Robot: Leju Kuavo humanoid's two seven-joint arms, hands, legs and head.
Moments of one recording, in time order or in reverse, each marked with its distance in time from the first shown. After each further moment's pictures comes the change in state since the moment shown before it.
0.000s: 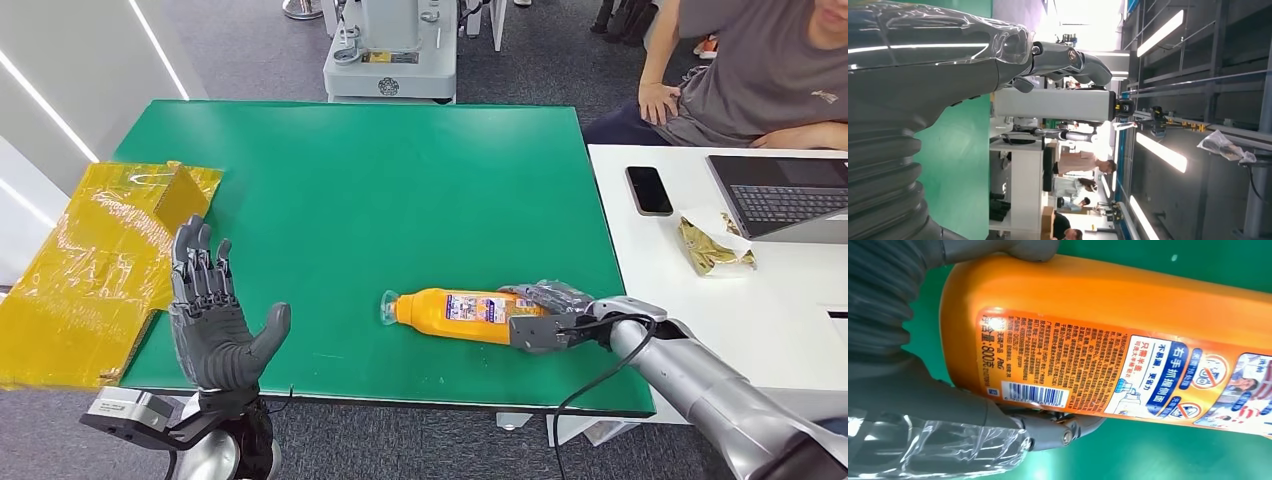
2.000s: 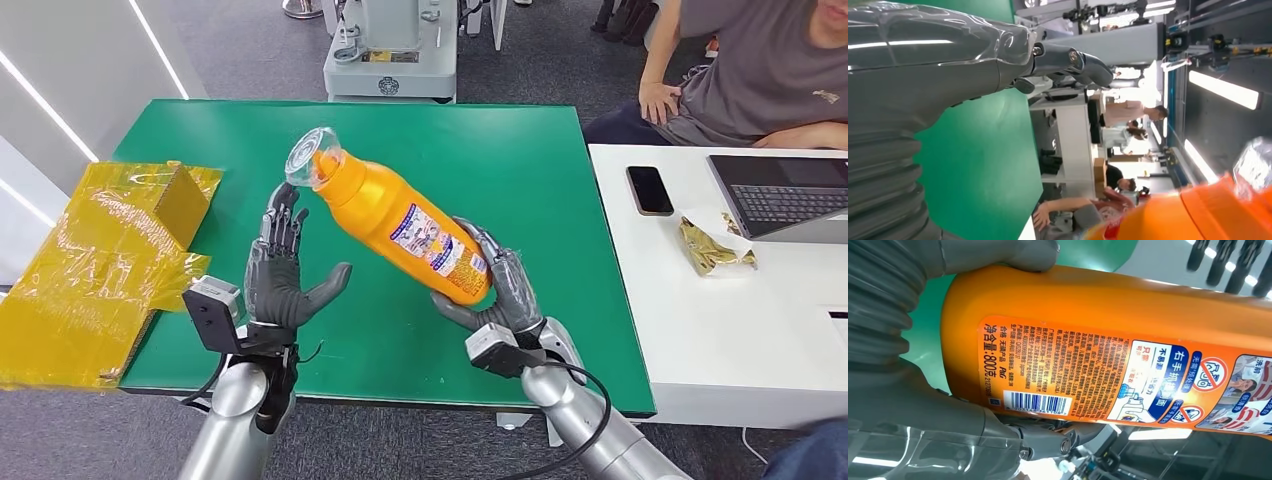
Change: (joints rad) left arm -0.271 0.044 -0.025 0.323 0.004 -0.149 0.150; right arm 0.270 0.335 -0.288 -0.272 -0.149 -0.665 -0.336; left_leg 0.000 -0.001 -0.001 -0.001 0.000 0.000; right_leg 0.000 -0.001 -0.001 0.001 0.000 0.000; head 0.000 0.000
